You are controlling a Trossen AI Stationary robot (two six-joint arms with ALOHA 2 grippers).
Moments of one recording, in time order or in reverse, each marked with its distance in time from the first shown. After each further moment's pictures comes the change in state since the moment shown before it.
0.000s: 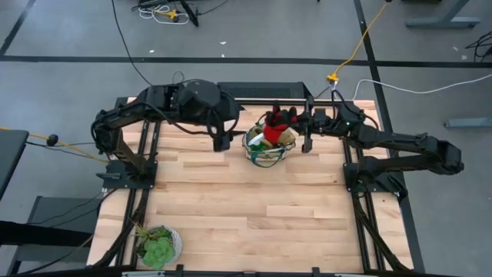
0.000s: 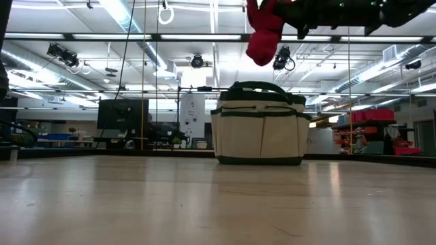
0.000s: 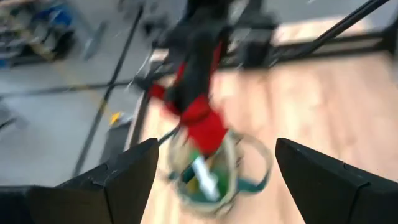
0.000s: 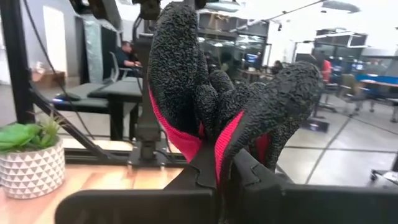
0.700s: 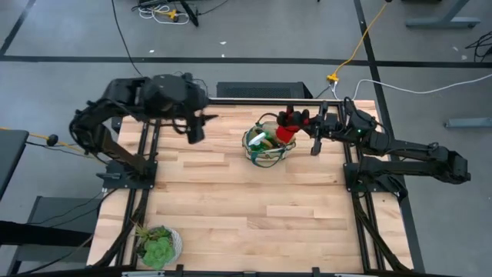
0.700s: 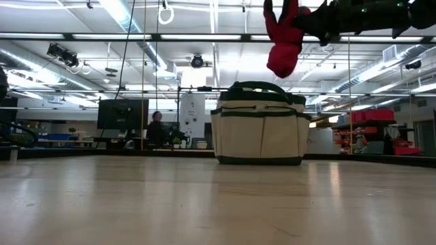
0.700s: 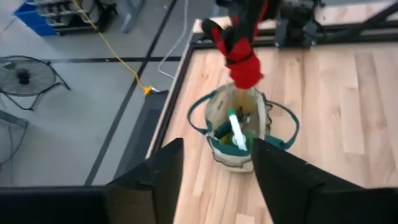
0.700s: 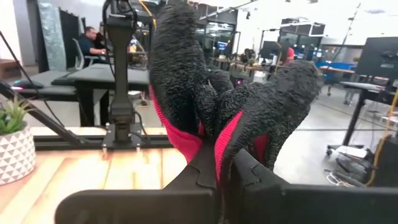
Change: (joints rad) left arm 0.001 -0.144 -0.001 -0.211 -0.166 -0.082; right arm -0.001 -0.221 -0.124 -0.140 0.142 -0.019
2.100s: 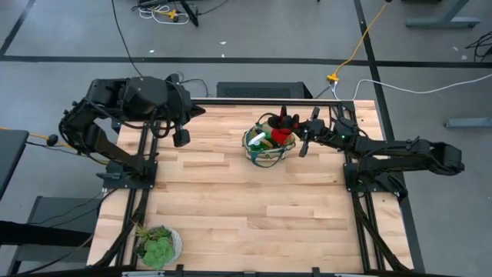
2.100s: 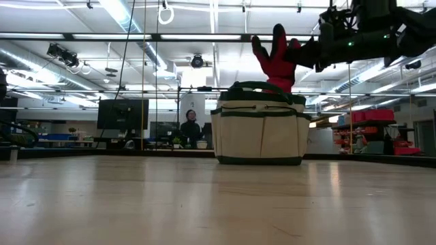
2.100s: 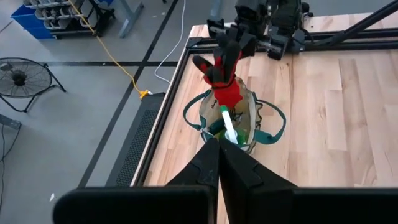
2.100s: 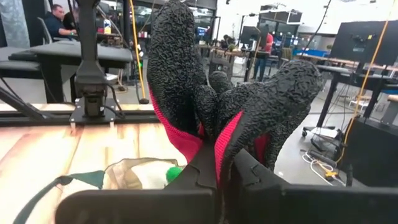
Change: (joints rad) left arm -0.053 -0.080 0.000 -0.055 -0.023 -0.047; right arm -0.003 0.195 -0.171 0.320 0.099 -0.025
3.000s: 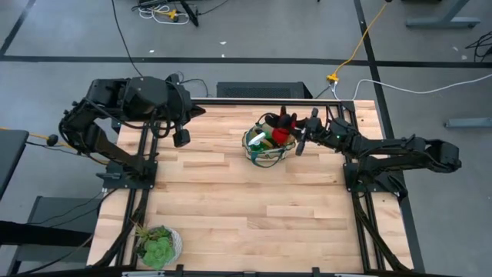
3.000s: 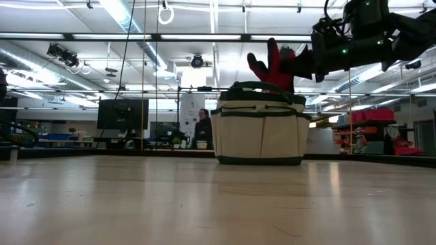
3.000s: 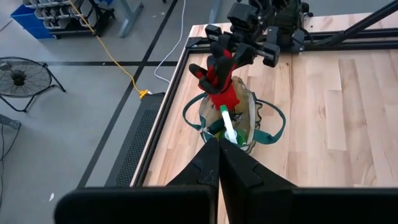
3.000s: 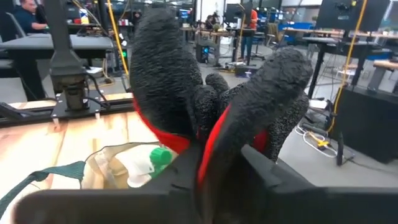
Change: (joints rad) left arm 0.000 0.000 0.000 0.000 0.000 -0.002; right arm 0.000 0.074 0.000 0.008 0.079 0.087
